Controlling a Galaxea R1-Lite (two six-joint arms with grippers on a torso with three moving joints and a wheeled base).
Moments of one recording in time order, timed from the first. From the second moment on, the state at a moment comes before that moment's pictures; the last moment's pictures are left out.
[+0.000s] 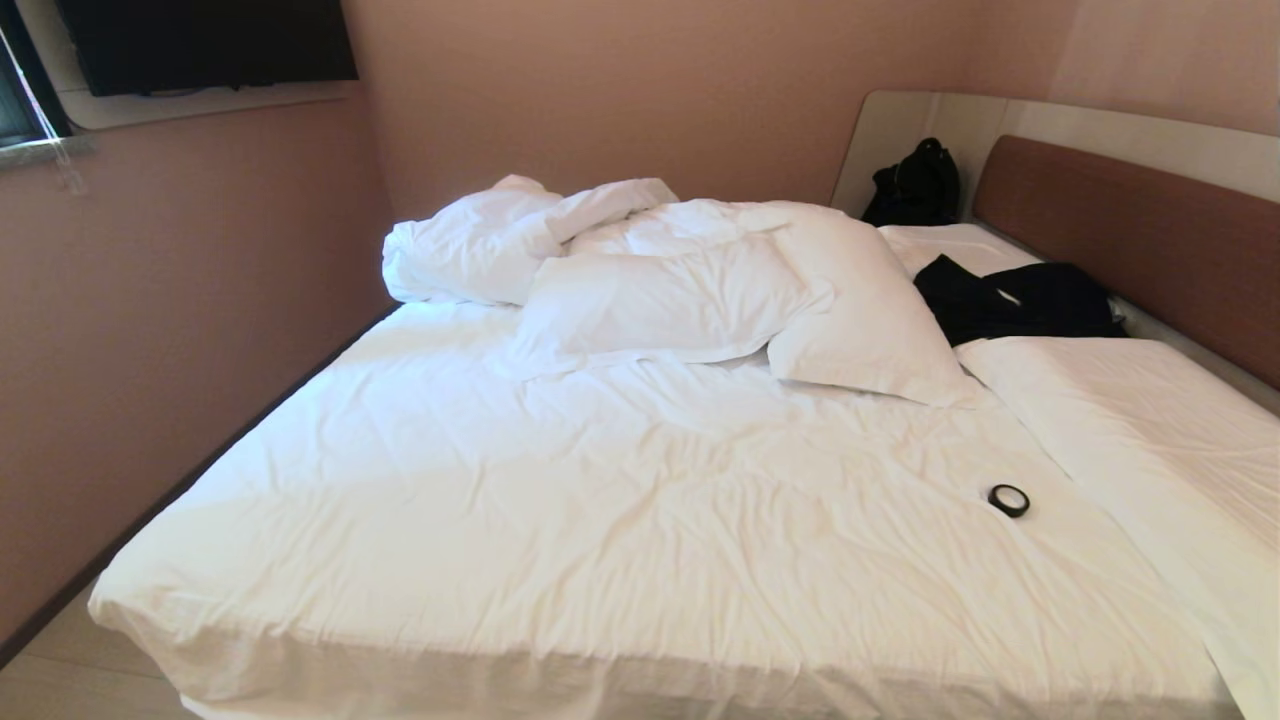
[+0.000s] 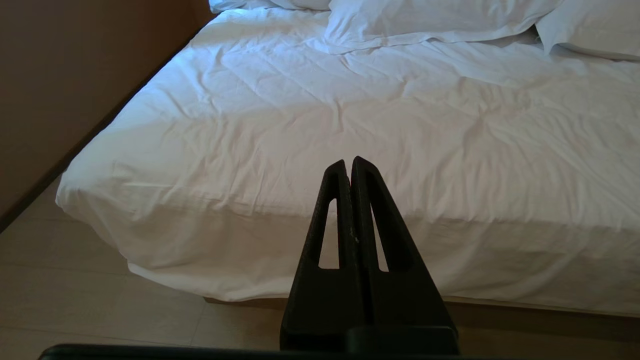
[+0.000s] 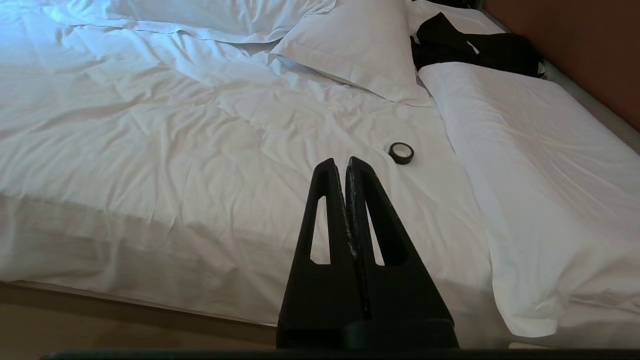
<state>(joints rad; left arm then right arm) 0.00 0.00 0.00 0.00 0.00 -0.01 0.00 0.00 -0.01 -0.05 0.02 -0.20</state>
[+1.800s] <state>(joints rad) 0.00 0.00 0.00 0.00 0.00 -0.01 0.00 0.00 0.00 0.00 0.00 -0.01</state>
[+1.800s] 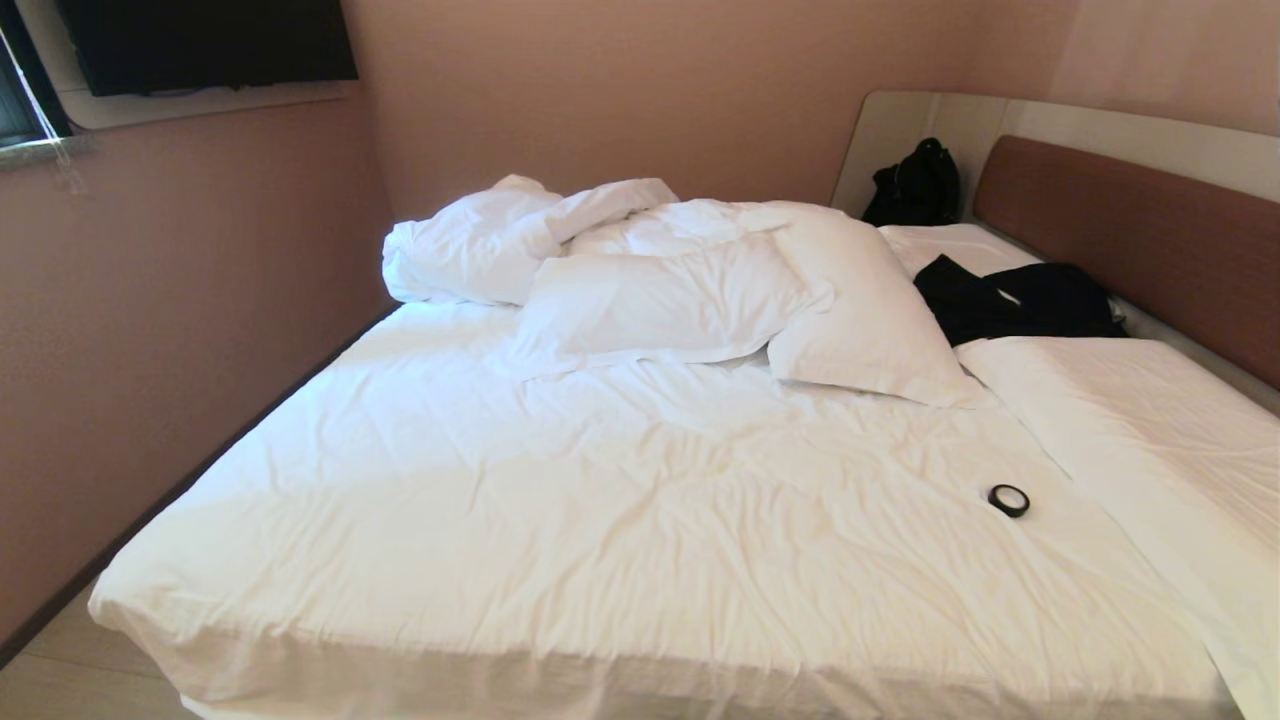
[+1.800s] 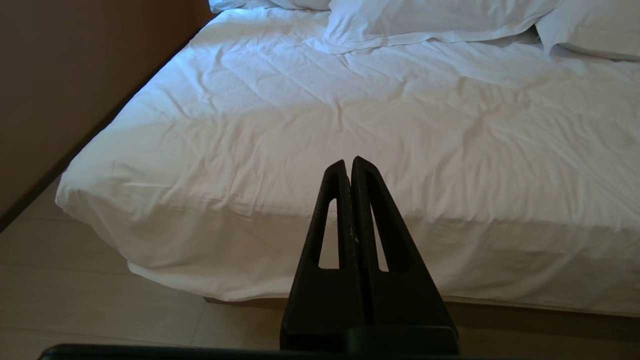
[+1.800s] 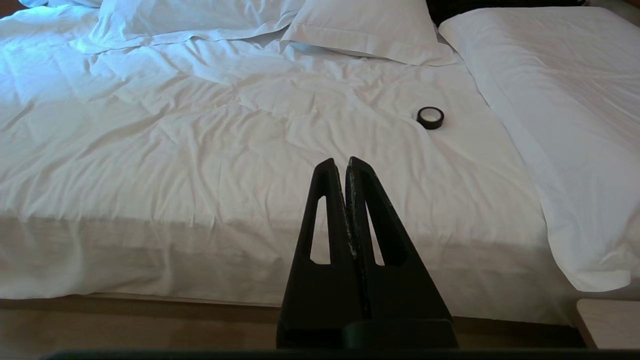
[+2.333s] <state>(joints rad) 0.00 0.00 0.00 0.00 0.00 -0.01 0.00 0.00 -0.01 0.01 0.00 -0.01</state>
